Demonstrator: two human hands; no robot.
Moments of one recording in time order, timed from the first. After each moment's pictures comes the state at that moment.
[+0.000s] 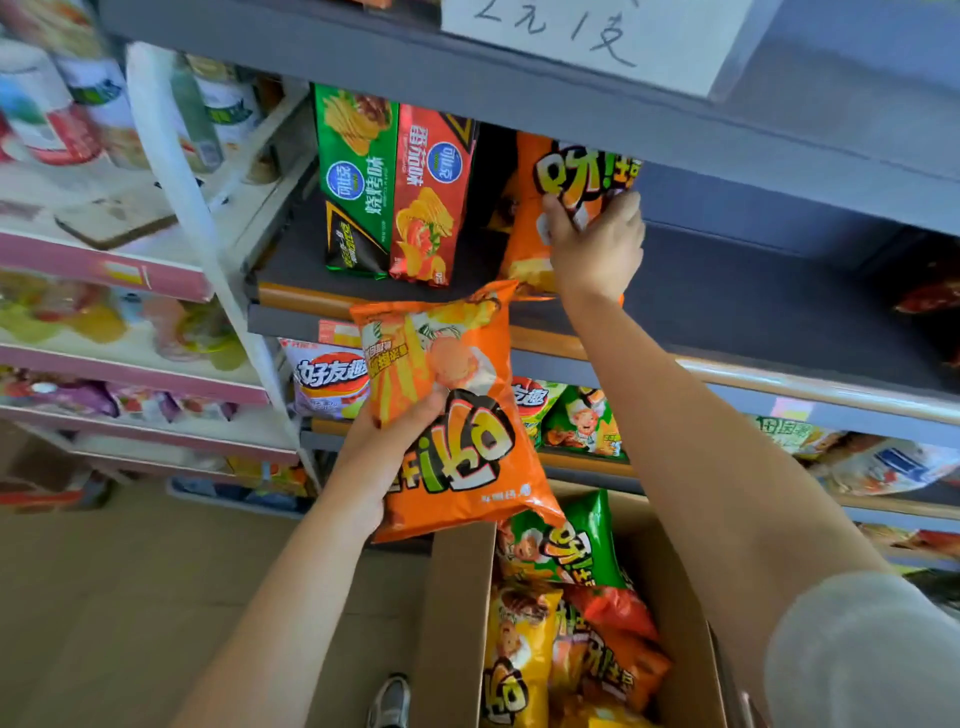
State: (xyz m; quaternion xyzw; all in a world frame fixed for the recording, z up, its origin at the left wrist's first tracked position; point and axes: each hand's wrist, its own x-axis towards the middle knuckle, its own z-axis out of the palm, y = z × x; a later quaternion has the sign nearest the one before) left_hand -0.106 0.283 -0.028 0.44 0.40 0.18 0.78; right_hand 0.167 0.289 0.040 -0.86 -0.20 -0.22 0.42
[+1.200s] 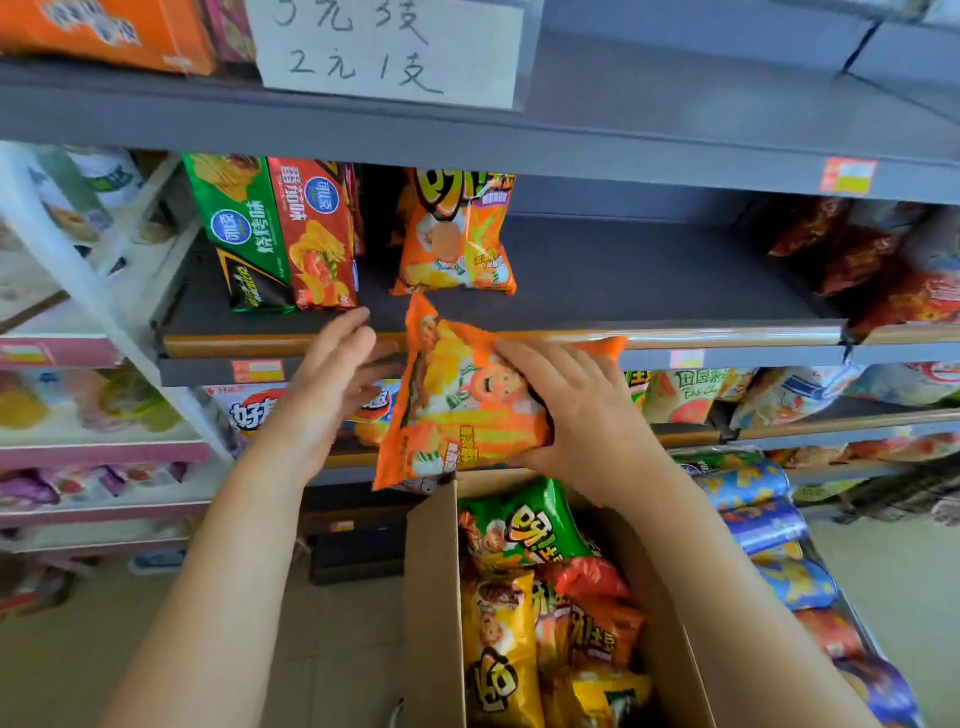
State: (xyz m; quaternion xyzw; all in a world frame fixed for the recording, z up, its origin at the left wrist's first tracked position) left_hand -0.071 0.292 0.046 0.59 0.24 0.18 0.75; right_hand 0.059 0.073 0.065 -0.84 -0.52 -0.07 0.15
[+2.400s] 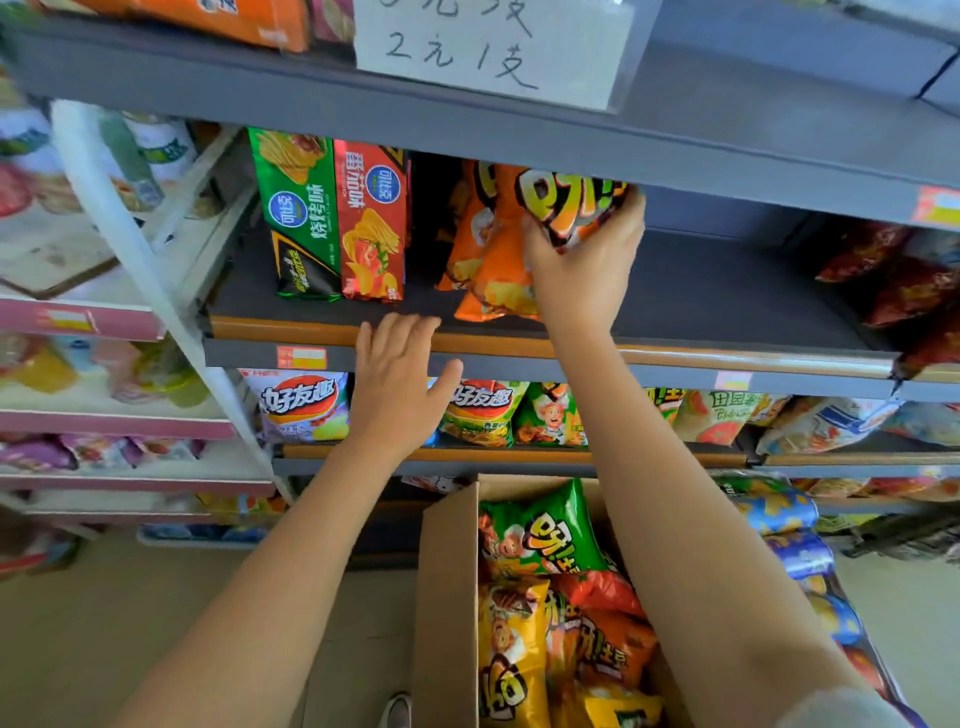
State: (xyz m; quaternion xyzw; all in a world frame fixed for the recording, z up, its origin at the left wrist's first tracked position) left_hand -0.034 0.311 -0.021 0.92 0.25 0.23 0.20; right_hand 0.115 0.224 0.086 -0.80 -0.18 -0.18 0.54
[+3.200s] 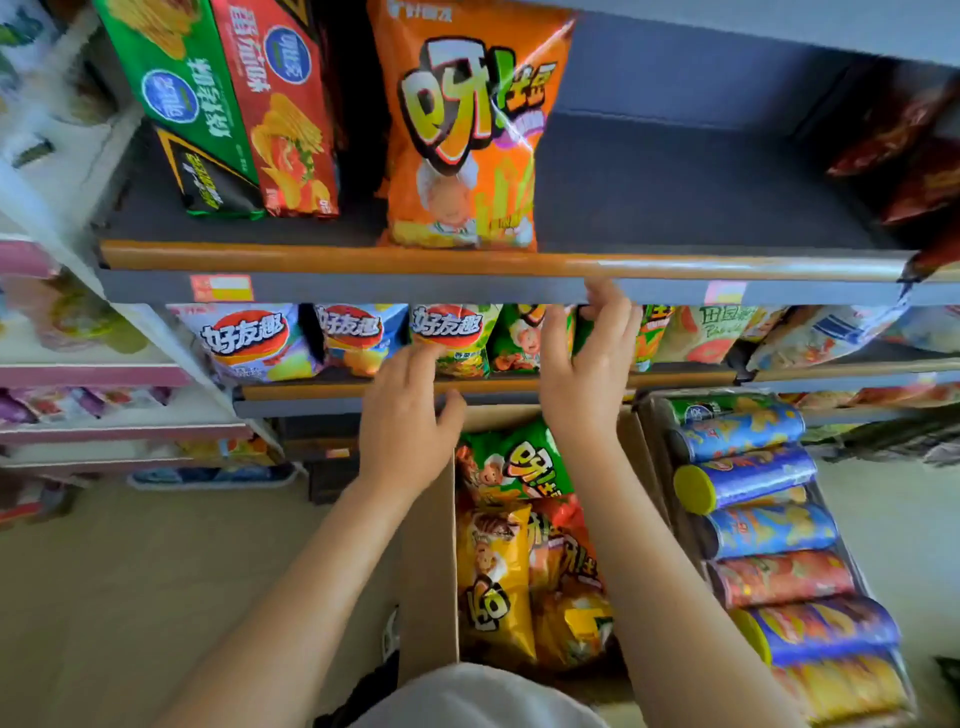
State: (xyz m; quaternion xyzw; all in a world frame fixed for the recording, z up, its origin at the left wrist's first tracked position) left_hand -0.050 0.222 -0.078 0.89 0.24 0.24 0.29; right_hand 0.071 0.110 -0.032 -0.83 -0.22 -0.18 0.48
